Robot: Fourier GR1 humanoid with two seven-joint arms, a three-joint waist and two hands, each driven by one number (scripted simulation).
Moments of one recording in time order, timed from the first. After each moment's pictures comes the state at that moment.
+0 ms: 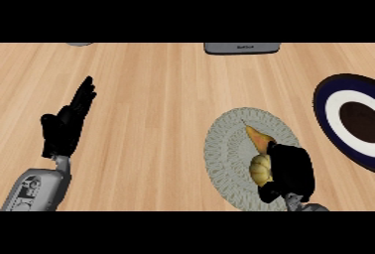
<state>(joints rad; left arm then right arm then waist) -0.23 0.30 -0.07 -1.43 0.03 0.13 0.08 -0.04 -0.23 0.40 -1.64 1.31 0.29 0.66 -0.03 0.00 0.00</state>
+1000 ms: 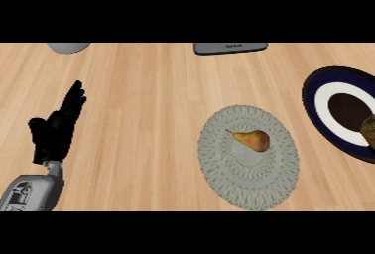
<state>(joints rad) -0.19 0.31 -0.03 -1.43 0.04 0.14 0.08 -0.09 -0.62 -0.34 -1.53 0.52 0.21 -0.16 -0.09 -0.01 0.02</state>
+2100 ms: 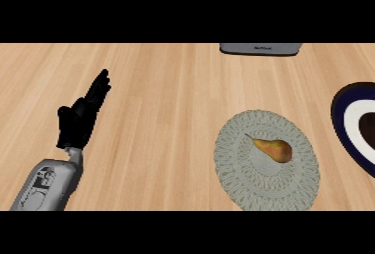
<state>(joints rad) -0.30 0.26 -0.10 -1.40 0.01 0.11 0.09 -0.33 -0.94 -0.36 -0.73 0.37 0.38 -0.78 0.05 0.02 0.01</state>
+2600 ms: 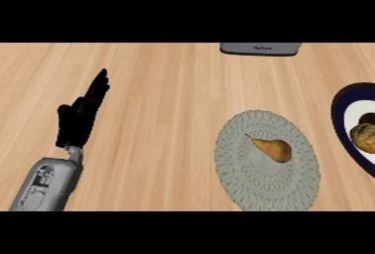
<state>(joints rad) -0.30 0.26 -0.09 -1.39 0.00 0.10 0.09 -0.52 -0.82 -0.21 -0.44 0.51 0.33 -0.80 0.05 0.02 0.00</state>
